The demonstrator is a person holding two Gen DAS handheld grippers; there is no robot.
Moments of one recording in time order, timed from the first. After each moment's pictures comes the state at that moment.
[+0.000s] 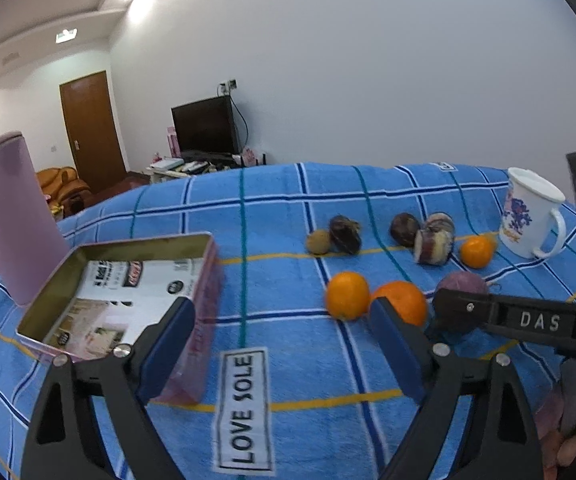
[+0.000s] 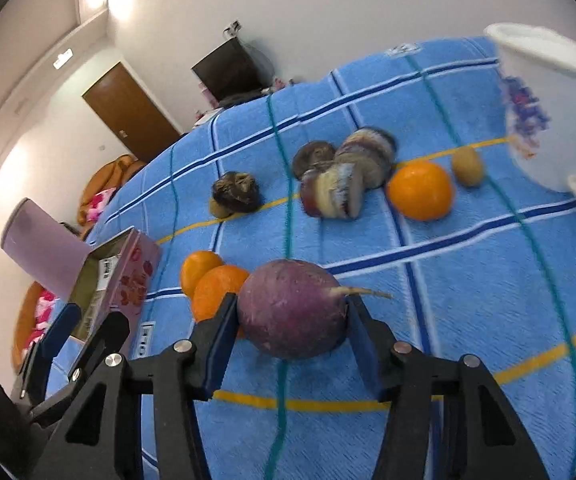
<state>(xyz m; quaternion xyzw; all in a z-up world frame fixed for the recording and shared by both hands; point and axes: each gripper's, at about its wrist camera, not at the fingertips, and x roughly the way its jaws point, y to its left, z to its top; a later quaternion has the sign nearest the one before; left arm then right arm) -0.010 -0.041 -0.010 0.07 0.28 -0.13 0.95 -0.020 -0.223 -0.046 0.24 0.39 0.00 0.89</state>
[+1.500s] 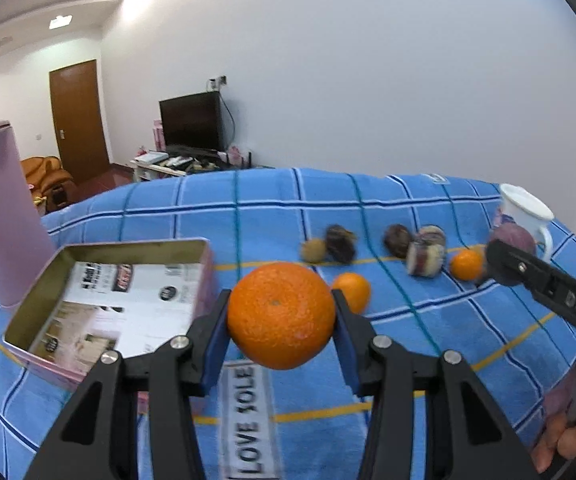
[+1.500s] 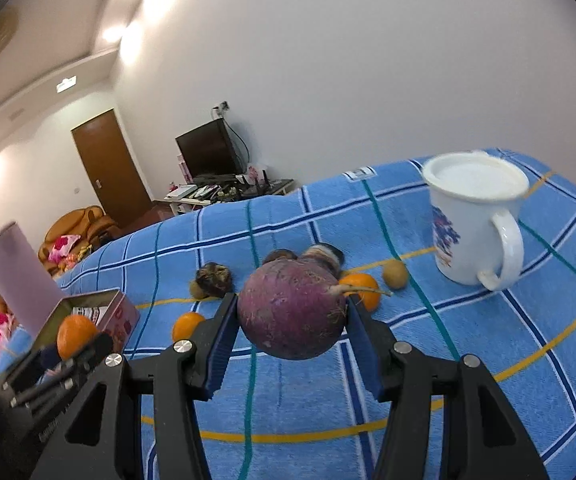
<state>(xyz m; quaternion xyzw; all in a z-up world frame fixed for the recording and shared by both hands) 0.001 -0.013 0.003 0.05 0.28 -0.16 0.95 -0.060 -0.215 0.000 0.16 0.25 -0.09 0.95</state>
